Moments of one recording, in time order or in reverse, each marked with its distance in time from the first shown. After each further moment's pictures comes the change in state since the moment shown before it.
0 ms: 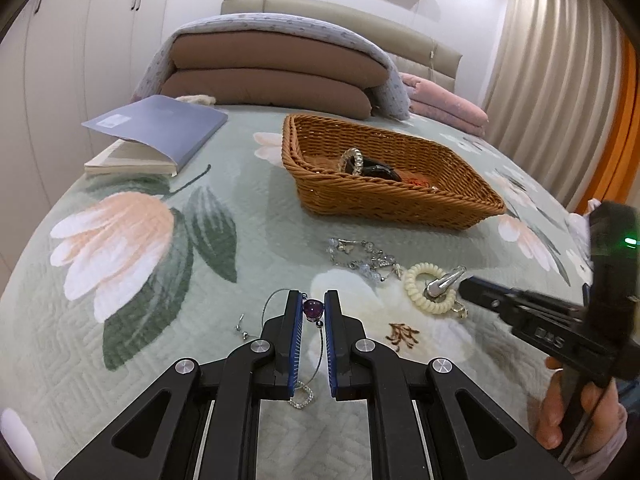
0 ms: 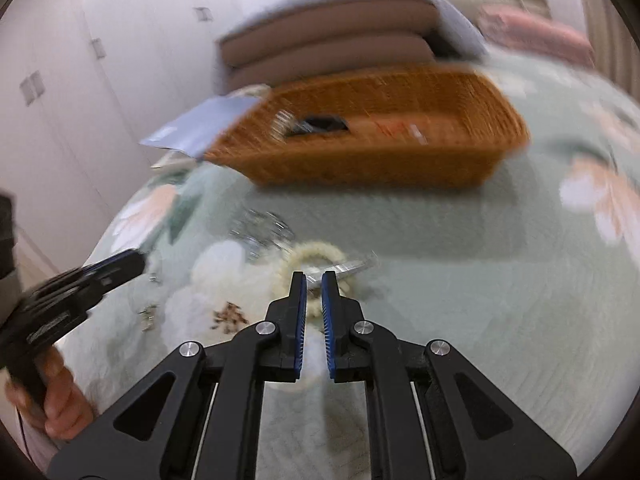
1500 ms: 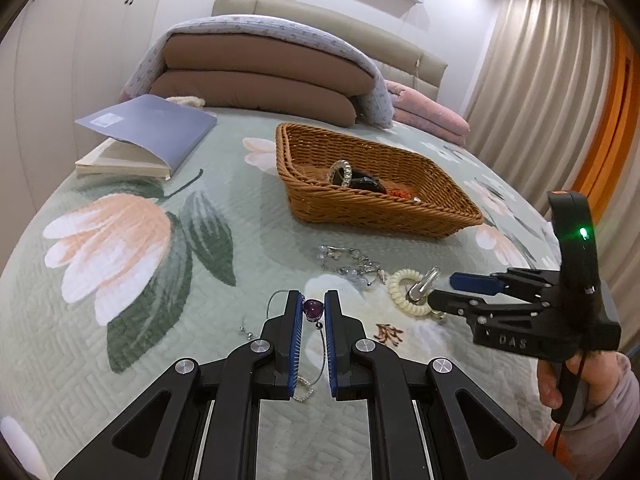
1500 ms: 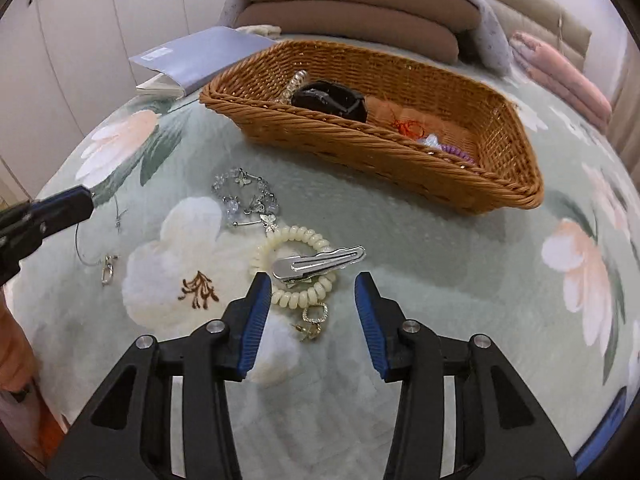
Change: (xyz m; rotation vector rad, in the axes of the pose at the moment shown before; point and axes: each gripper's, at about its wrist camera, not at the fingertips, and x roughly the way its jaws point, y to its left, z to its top) left arm -0.015 0.016 0.005 -0.024 -0.013 -0.093; right arm 0.015 0.030 0.024 -0.273 0.187 -0.154
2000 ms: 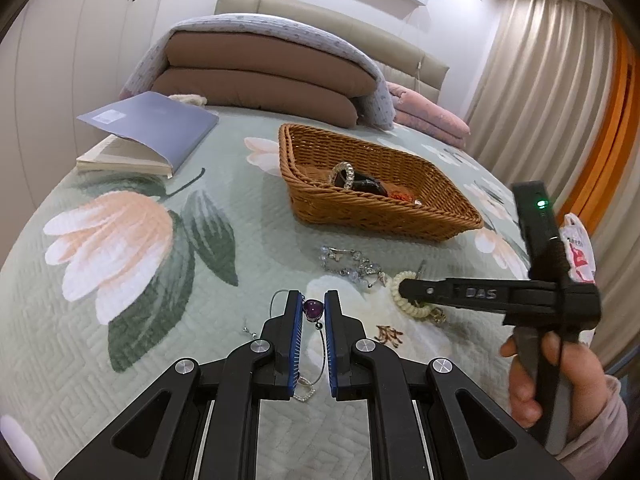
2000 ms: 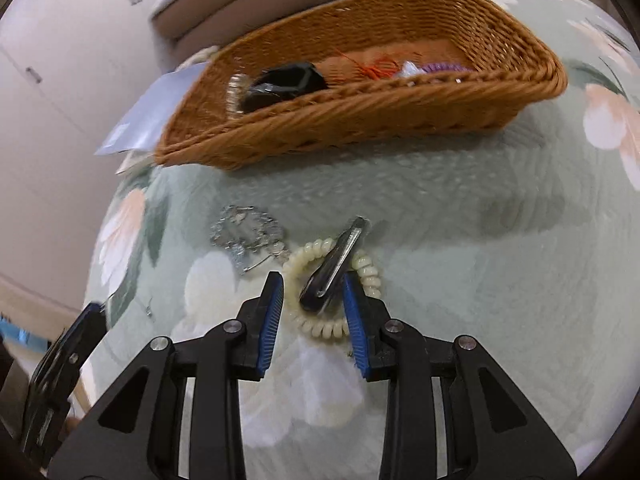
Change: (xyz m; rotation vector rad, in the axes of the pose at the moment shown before) left arm 0.001 0.006 0.001 -0.019 0.001 -0.010; right arm 0.041 -0.017 0.010 0.457 0.054 0.143
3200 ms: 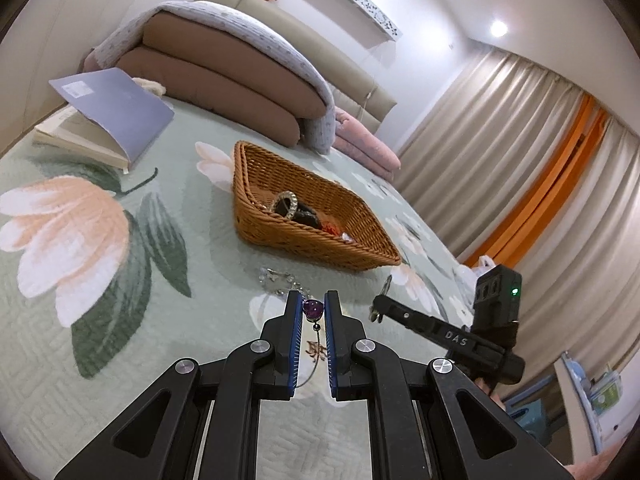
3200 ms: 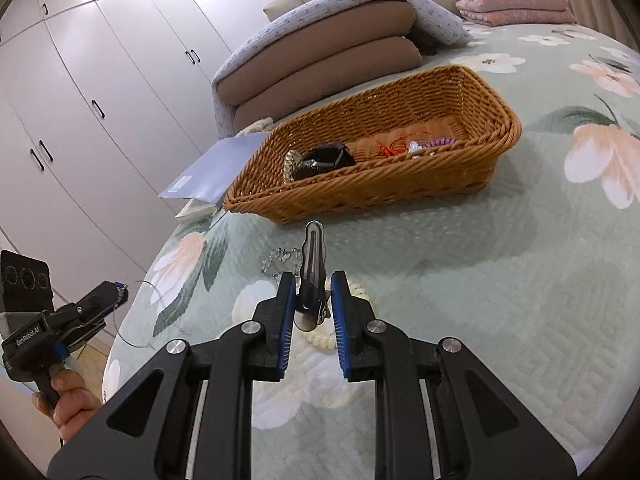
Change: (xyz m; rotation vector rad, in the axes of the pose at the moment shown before) left arm -0.027 0.030 0.017 -0.141 -0.031 -0.352; right arm -0.065 -0.025 -0.029 -0.072 -0.297 0.204
